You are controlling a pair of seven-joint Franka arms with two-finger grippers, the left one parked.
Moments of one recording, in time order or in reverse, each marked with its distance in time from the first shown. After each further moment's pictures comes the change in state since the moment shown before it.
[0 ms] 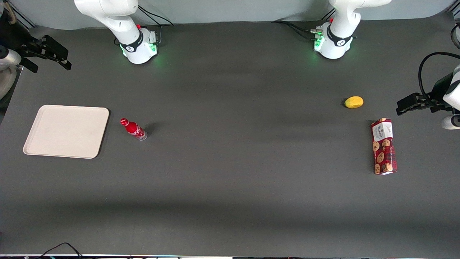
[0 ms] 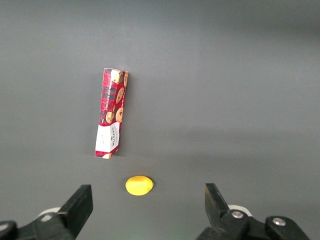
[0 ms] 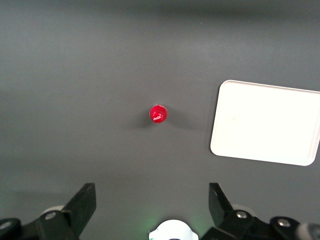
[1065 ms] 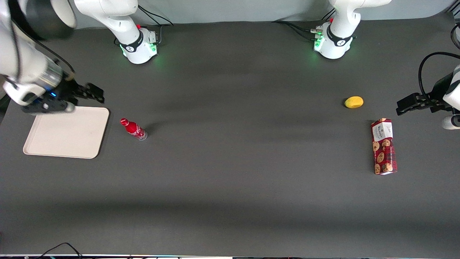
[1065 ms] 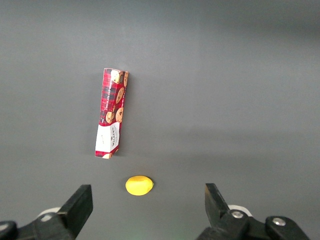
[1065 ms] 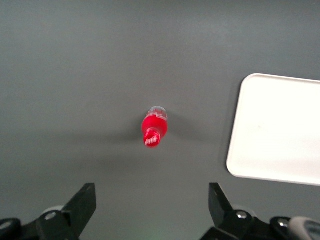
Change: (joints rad) arm 0.000 0.043 -0.001 -0.502 0.003 0.489 0.001
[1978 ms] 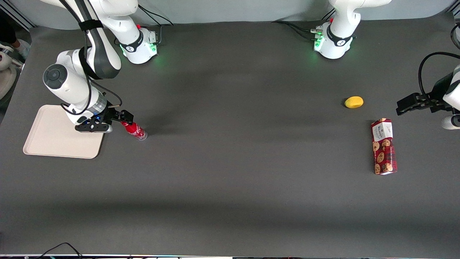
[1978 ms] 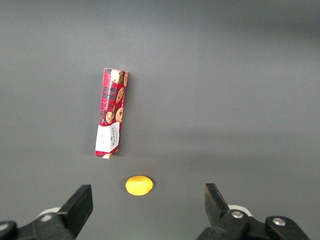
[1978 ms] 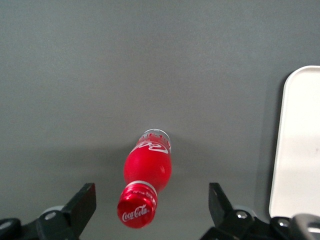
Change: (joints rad) arm 0.005 0.100 0.012 -0.327 0.000 0.501 0.075
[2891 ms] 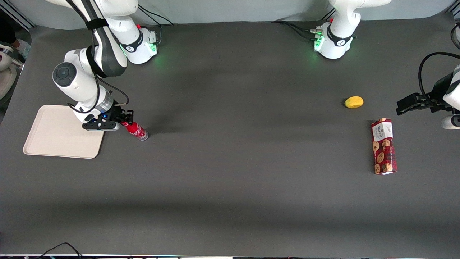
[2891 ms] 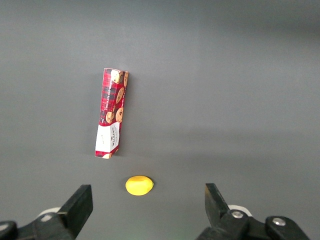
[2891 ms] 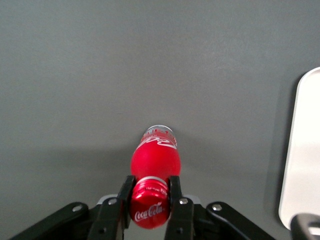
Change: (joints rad) arm 0.006 -0.029 0.034 -0.010 0.000 -0.007 0.006
